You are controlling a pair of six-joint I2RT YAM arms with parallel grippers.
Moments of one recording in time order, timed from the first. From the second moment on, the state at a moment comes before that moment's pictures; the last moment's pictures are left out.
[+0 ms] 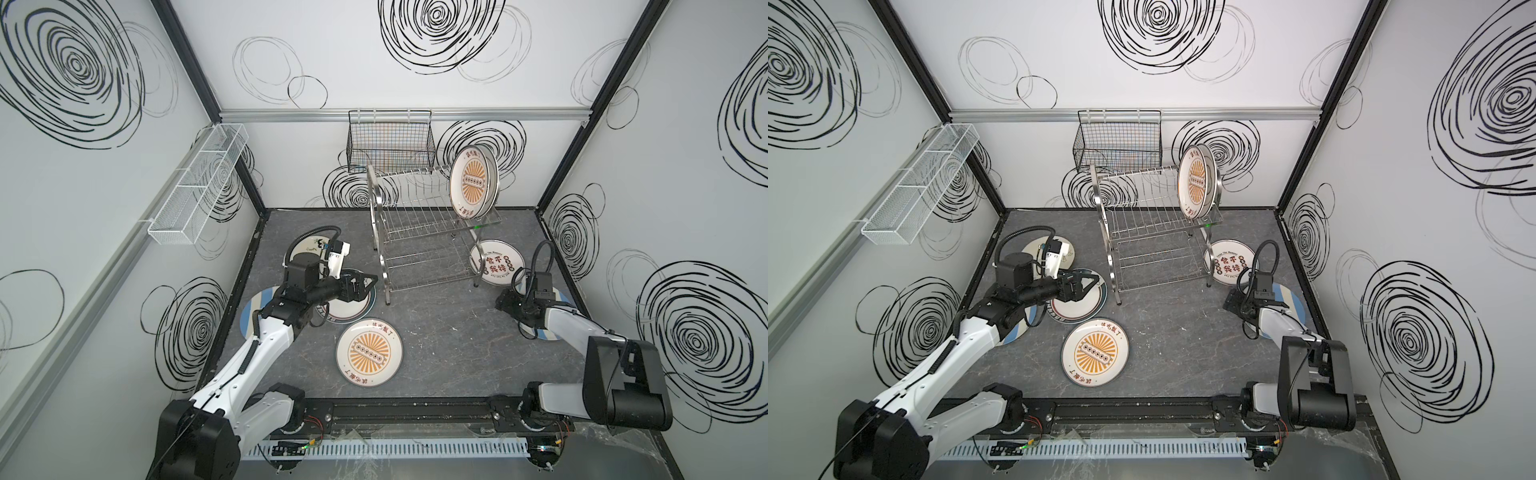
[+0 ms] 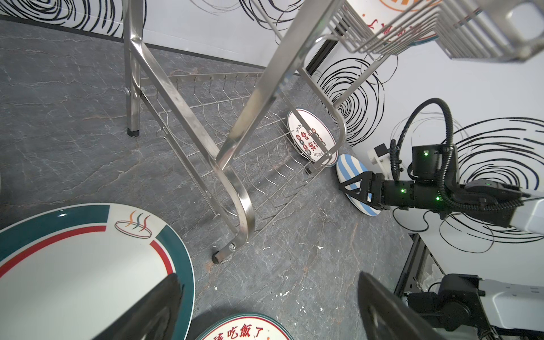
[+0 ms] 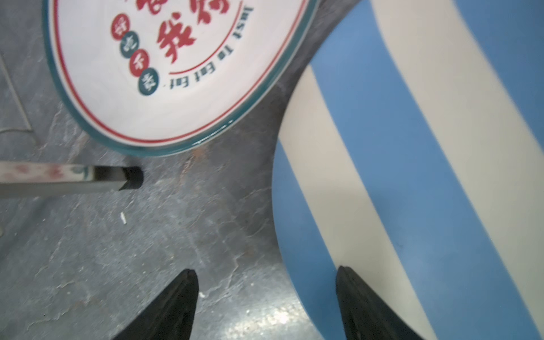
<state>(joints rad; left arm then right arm) -0.23 1.06 0.73 -0.16 0.58 -0.32 -0.07 1.33 0.54 -0.23 -0.13 0.45</state>
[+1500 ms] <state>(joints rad) -0.27 1.06 0.73 -0.22 0.49 -0.28 0.69 1.22 0.52 -0.10 -0.23 0.98</state>
